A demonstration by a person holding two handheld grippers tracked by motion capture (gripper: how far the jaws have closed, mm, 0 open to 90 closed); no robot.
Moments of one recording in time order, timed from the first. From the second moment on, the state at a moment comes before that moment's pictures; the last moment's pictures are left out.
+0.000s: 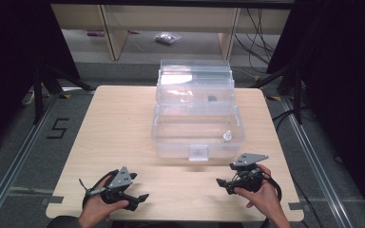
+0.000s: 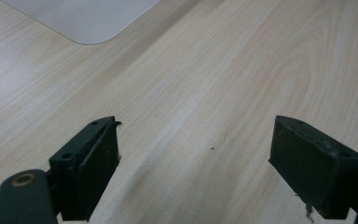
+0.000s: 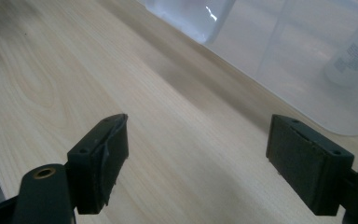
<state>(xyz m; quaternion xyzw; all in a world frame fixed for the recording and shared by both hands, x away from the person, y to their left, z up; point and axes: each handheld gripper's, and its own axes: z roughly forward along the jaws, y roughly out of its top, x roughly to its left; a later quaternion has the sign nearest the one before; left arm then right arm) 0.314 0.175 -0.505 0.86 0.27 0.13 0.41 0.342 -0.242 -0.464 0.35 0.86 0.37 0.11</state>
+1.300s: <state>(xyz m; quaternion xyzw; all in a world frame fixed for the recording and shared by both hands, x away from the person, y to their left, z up) 0.315 0.175 -0.504 0.87 0.27 0.13 0.40 0.313 -0.270 -0.484 0.39 0.85 0.34 0.11</state>
